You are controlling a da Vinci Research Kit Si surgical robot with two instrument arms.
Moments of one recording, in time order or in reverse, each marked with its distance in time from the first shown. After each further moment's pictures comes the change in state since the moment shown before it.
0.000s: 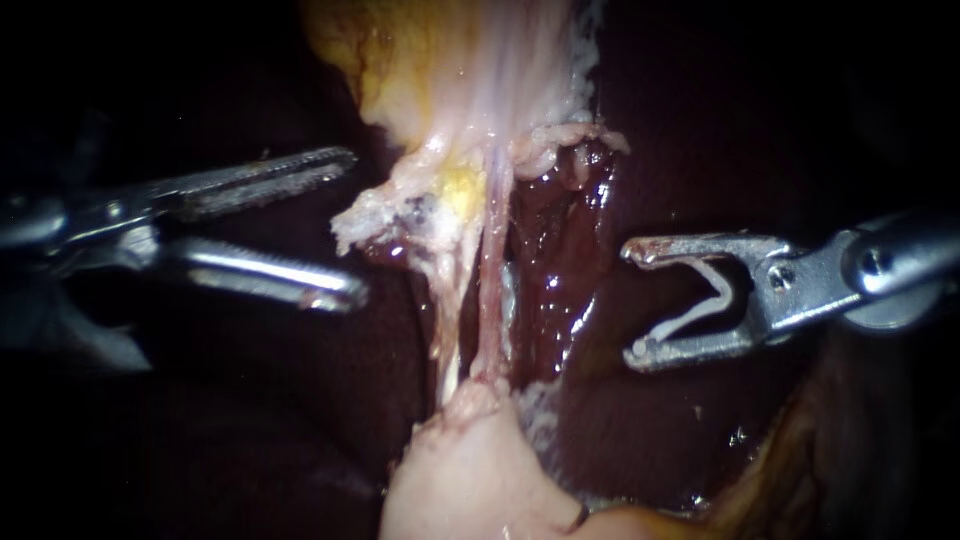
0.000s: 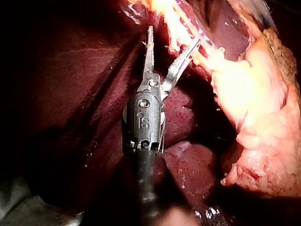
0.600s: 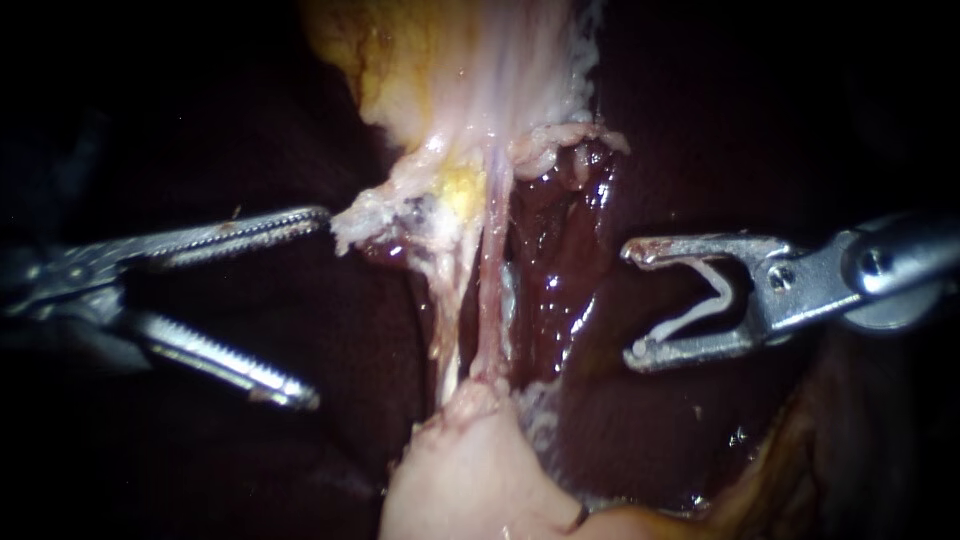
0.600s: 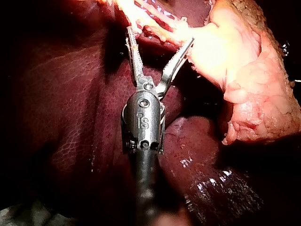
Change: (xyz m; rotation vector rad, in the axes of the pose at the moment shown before) right arm 0.000 0.000 0.000 0.000 0.000 0.000; left arm -0.001 0.003 -0.003 -0.185 -0.009 0.253
